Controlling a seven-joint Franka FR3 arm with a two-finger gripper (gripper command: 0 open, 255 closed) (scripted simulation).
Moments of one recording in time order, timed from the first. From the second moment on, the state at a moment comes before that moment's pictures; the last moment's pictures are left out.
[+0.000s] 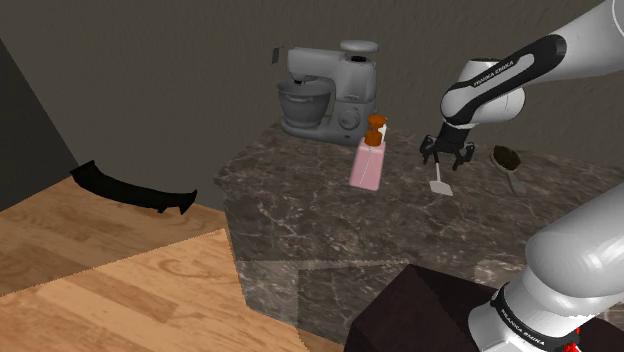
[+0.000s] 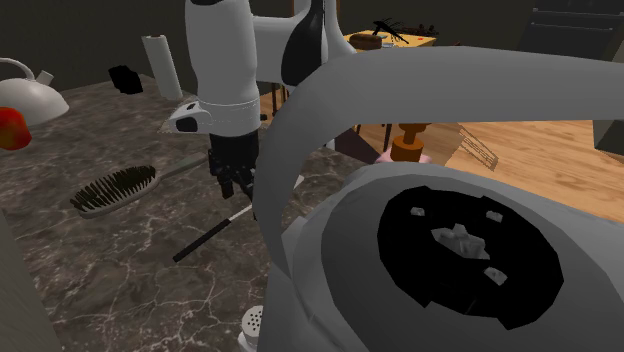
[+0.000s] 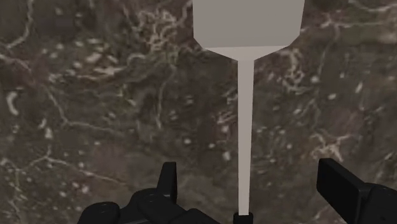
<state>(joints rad) -0.40 -0.19 -0.26 -2.56 -0.11 2.43 0.48</state>
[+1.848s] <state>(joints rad) -0.40 -0.32 -0.24 -2.45 -0.12 2.19 0.48</state>
